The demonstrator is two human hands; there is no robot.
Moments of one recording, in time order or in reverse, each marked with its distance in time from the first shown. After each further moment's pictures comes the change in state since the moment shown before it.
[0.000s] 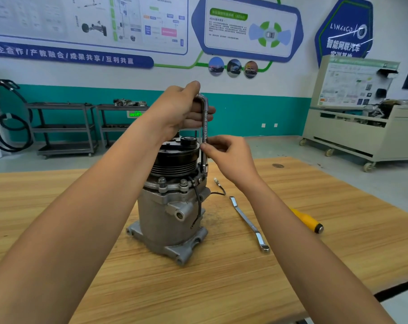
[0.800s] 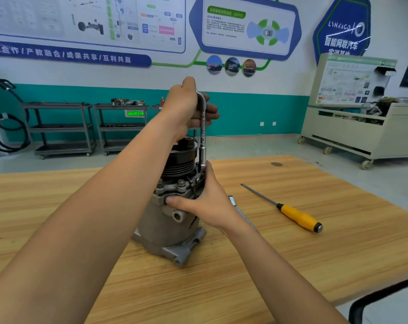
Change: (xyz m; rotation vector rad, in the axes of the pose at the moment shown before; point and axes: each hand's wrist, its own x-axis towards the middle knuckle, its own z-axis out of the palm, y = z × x) left_hand 0.010 -0.002 0.018 -0.103 0.114 -0.041; right_hand -0.053 0.025 0.034 0.133 -0.295 0.218
